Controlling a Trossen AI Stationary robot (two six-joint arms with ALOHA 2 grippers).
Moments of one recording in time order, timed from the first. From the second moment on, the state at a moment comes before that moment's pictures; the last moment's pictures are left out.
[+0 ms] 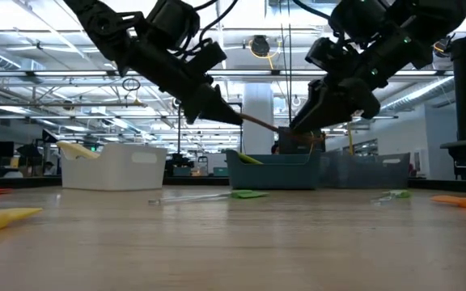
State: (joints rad) left arm 0.14 1.67 0.87 0.34 -0.18 0.43; right arm -0.07 1.31 0.58 0.14 0.15 -0.27
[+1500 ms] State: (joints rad) left arm 0.44 1.94 1.24 0.03 -0.05 0.61; right arm 0.02 1.31 0.26 0.73 0.13 0.03
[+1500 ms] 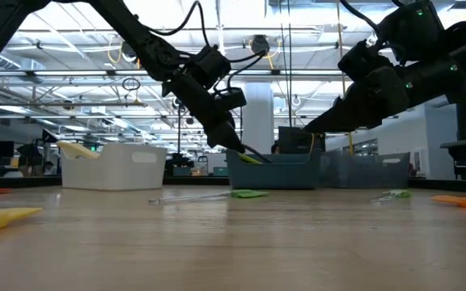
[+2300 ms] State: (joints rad) left arm 0.39 1.76 1.24 0.02 -0.05 0.43; right arm 0.02 1.31 0.26 0.66 -0.03 -0.08
